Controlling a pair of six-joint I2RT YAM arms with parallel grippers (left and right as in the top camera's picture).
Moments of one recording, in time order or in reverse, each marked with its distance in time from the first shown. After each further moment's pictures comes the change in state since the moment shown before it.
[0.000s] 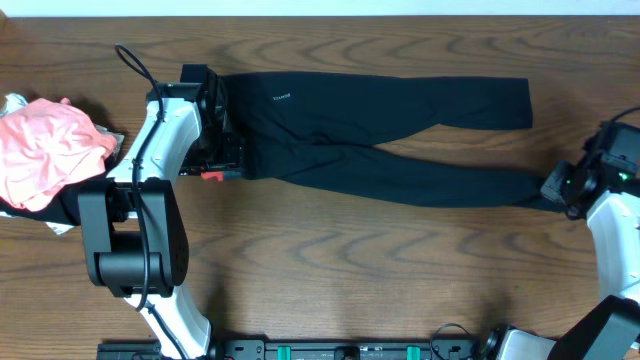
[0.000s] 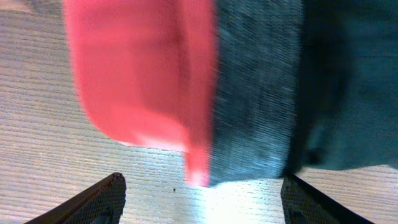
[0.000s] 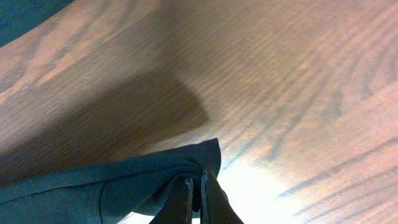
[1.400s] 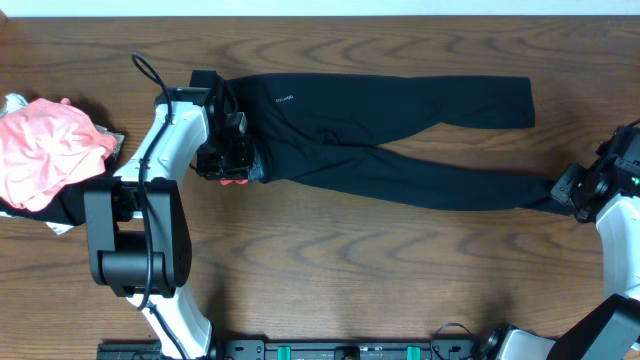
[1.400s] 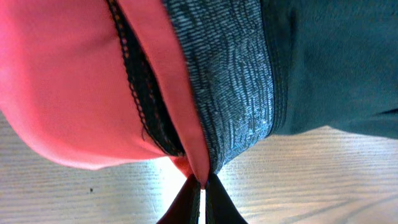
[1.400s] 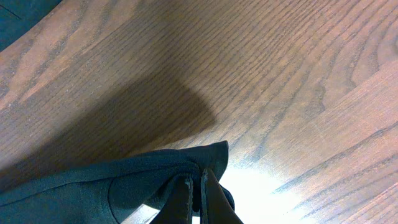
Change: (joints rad) left arm -0.028 0.000 -0.033 -0.008 0.227 0.013; right arm -0.056 0.001 0.000 0.006 -0.026 0.011
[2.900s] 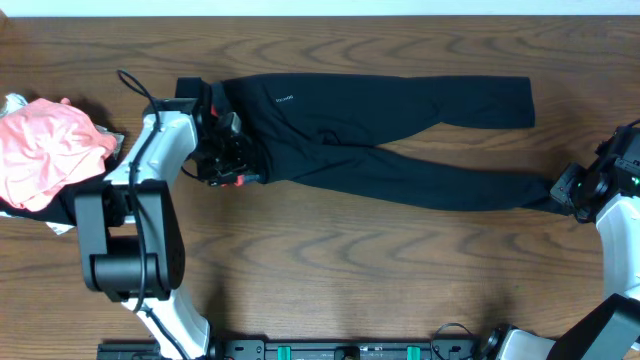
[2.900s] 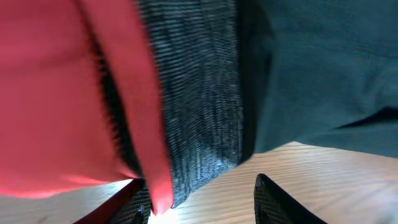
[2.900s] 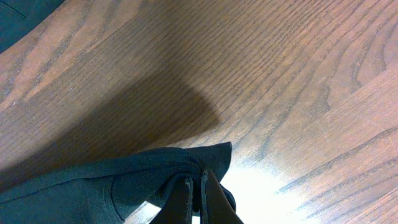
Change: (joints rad) left arm 0.050 -0.018 -0.086 0.131 0.181 -0.061; right arm 0.000 0.000 0.000 -0.001 -0.012 0.000
